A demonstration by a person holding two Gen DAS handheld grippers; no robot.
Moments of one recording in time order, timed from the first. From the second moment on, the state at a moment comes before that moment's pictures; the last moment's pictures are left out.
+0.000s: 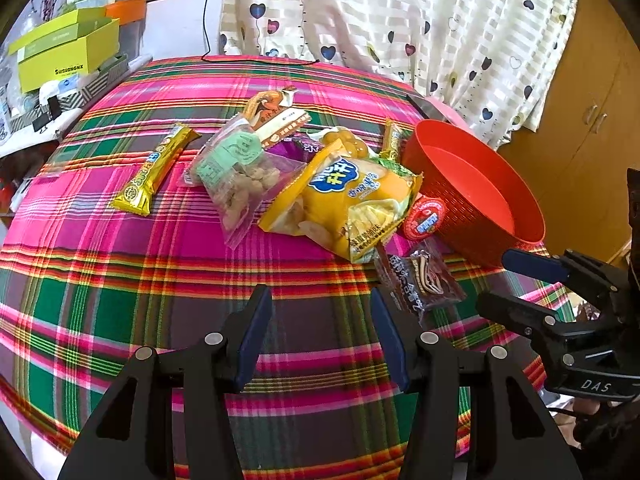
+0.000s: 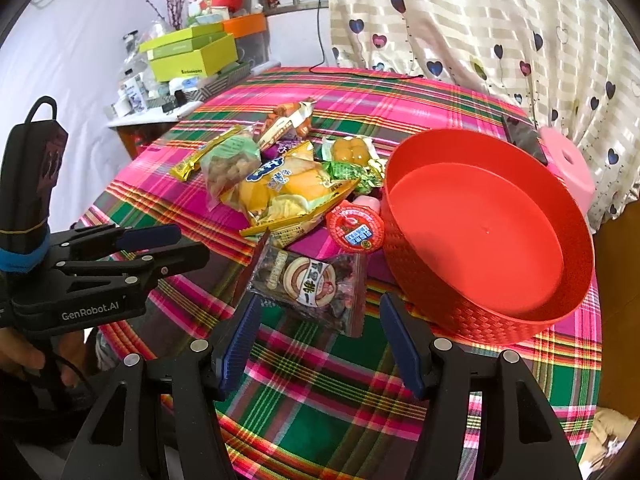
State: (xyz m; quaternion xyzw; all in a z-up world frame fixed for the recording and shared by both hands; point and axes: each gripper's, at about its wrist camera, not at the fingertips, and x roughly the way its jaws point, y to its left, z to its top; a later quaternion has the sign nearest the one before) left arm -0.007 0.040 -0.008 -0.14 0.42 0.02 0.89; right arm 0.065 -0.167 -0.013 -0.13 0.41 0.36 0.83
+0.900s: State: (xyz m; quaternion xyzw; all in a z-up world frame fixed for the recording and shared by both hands) left arm 0.013 0.117 -0.005 -0.23 0.39 0.06 0.89; right arm 0.087 -0.119 0.003 -0.15 0.39 0.40 0.82
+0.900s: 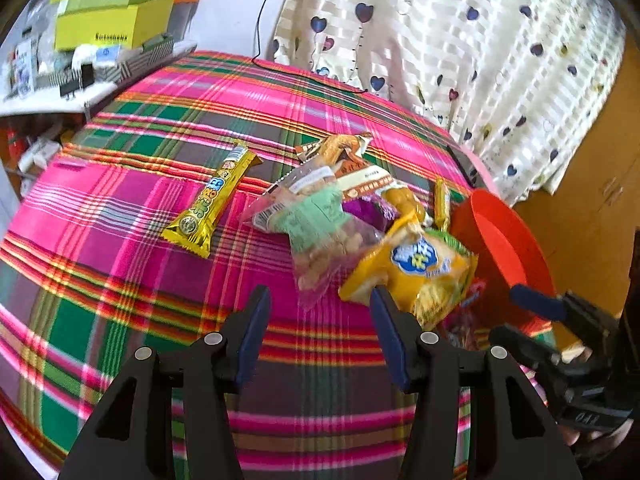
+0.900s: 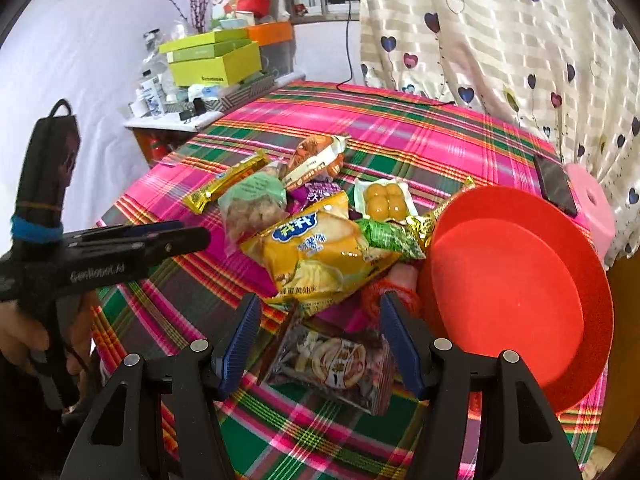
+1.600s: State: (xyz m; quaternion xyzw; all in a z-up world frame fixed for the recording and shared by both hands) left arm 0.074 0.142 -0.039 -0.38 0.40 0.07 0.83; right arm 0.101 -0.114 0.007 -0.16 0.38 0.40 0.82
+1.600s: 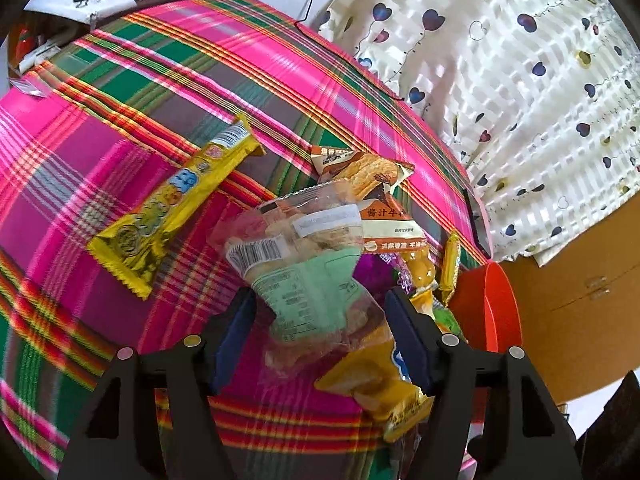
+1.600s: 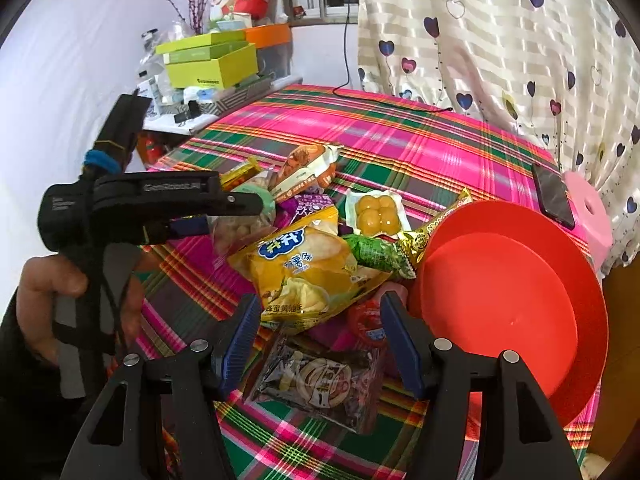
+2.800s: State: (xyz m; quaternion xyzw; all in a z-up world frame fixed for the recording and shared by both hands) left arm 0.032 0.158 -0.029 -0.29 0.39 0.04 0.87; right arm 0.137 -0.077 -0.038 -0.05 0.51 0.38 0.77
